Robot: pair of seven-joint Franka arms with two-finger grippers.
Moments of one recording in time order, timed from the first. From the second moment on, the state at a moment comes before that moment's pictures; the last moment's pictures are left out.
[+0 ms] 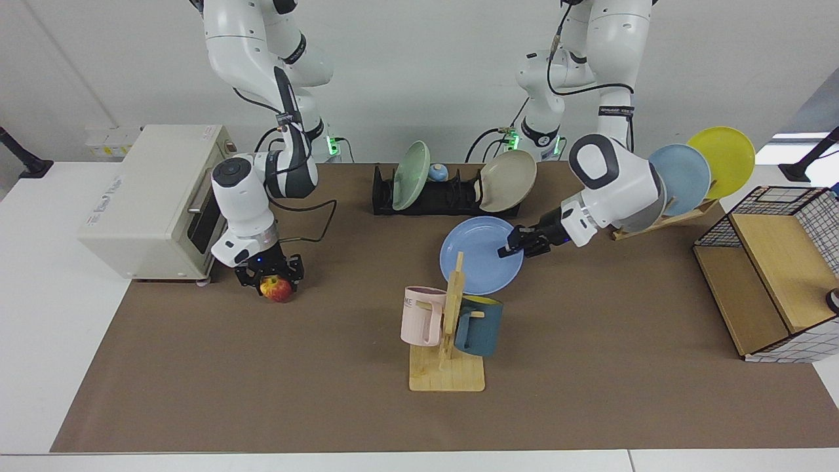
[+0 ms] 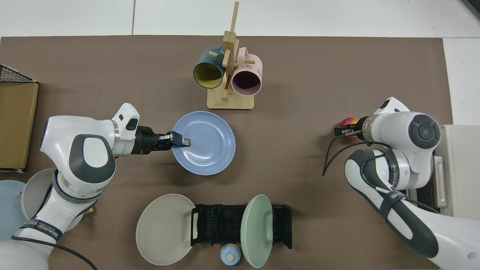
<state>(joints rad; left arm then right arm) 0.08 0.19 -0.28 -2.12 -0.97 2.21 0.36 0.03 0.25 0.01 -2.18 0.00 2.64 -0.08</state>
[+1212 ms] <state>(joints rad) 0.04 0.26 -0.42 -2.12 -0.93 2.42 0.46 0.21 0.10 0.02 -2.02 0.00 2.31 0.23</state>
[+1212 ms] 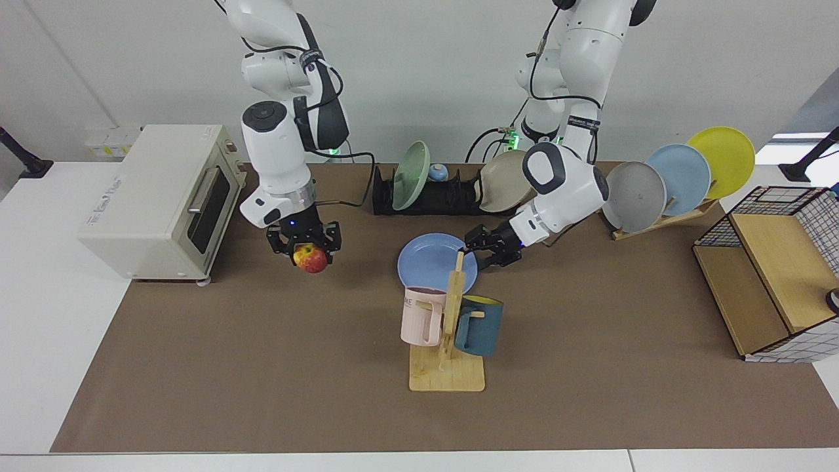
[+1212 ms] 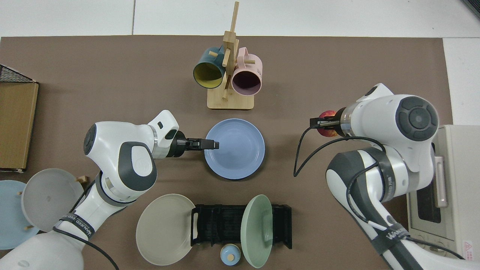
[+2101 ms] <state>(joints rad) 0.04 0.01 -0.22 -1.66 -0.10 1.61 0.03 0.49 0.16 0.02 -2.02 0.08 2.38 0.44</state>
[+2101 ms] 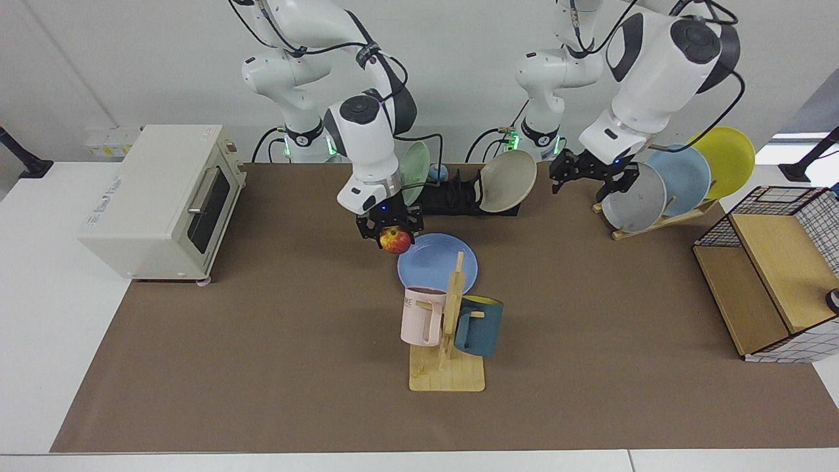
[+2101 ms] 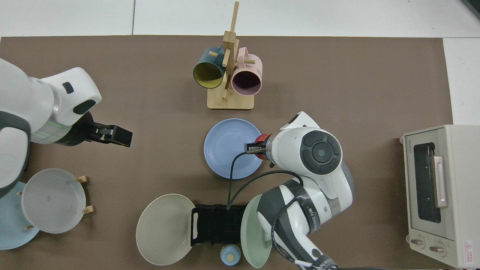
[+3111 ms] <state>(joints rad) 0.03 -0.05 -0.15 -1.52 0.00 1.48 0.03 0.62 0.43 0.01 -1.84 0.05 2.44 0.60</state>
